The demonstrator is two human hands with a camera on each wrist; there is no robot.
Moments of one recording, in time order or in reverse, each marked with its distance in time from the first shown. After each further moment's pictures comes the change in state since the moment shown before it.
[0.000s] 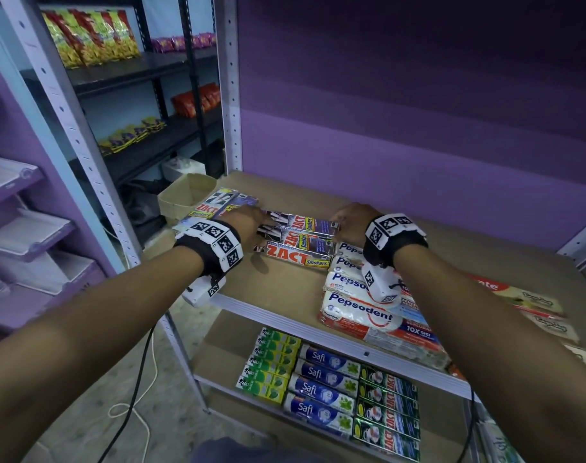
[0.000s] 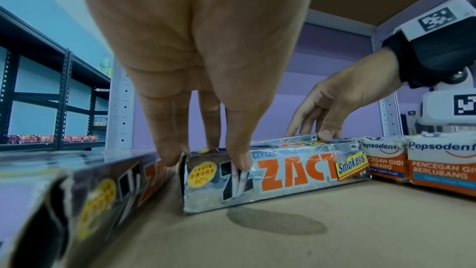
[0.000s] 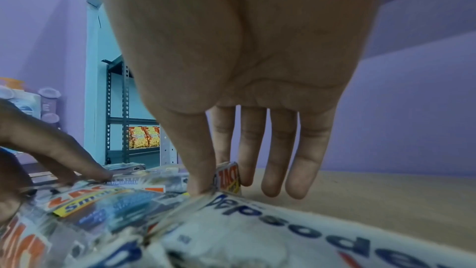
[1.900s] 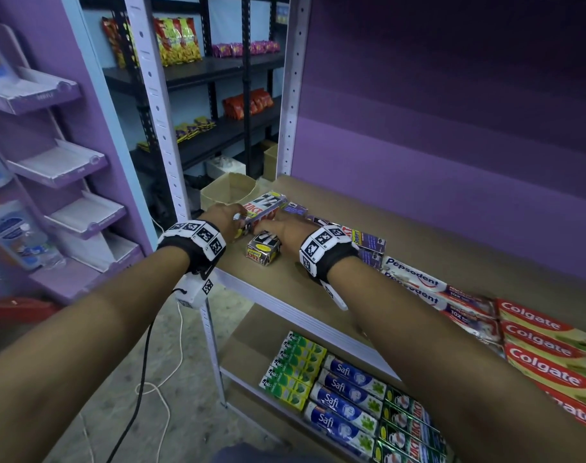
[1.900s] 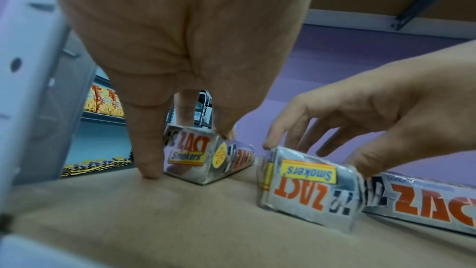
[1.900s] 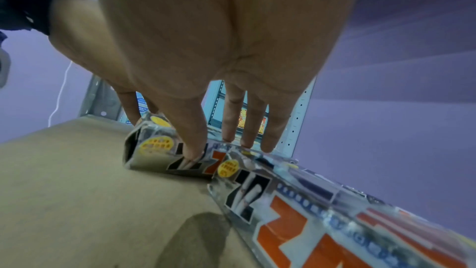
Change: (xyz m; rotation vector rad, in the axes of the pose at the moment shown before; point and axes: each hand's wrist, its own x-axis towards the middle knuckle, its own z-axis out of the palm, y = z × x) left_hand -0.027 -0.136 0.017 -0.164 0.224 -0.378; right_hand 0.020 -0.184 0.068 -0.253 -0.090 -0.521
